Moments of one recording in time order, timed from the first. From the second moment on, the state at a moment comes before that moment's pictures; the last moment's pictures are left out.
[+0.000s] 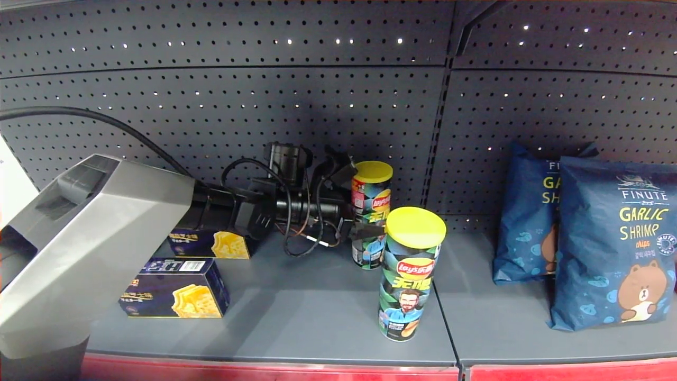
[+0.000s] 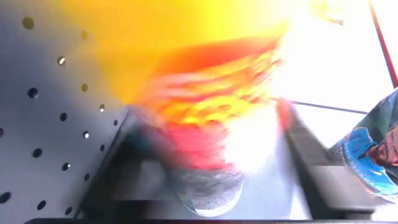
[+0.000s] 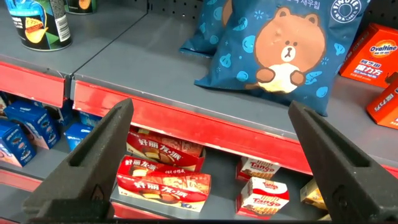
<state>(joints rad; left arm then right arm) -0.42 2.28 -1.60 -0.29 -0.84 0.39 0.20 0.09 0.00 -0.07 -0.04 -0.20</state>
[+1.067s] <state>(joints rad) -0.37 2.10 -1.28 -0.38 -0.63 0.40 0.20 0.09 0.00 -0.07 -0.04 -0.19</state>
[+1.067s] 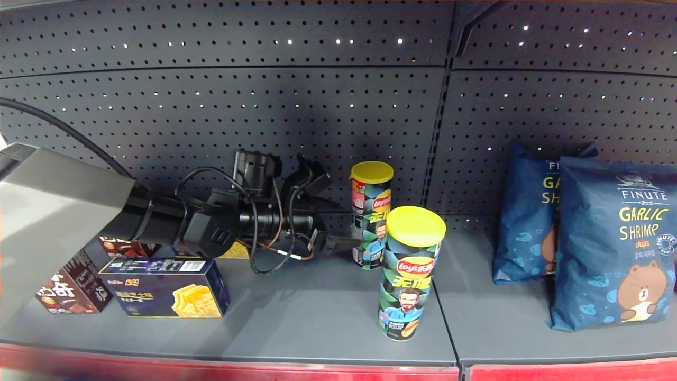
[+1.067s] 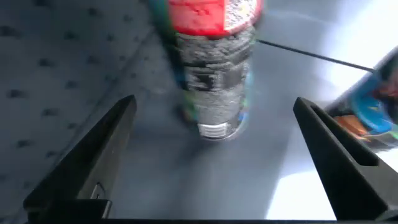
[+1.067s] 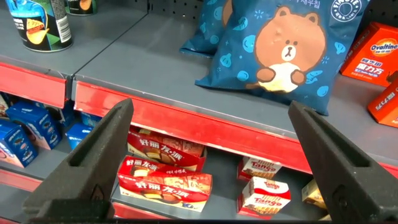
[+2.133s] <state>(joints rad) -0.42 2.08 -1.25 -0.50 -0.42 0.27 0.20 0.10 0.00 -0.07 -0.04 -0.19</state>
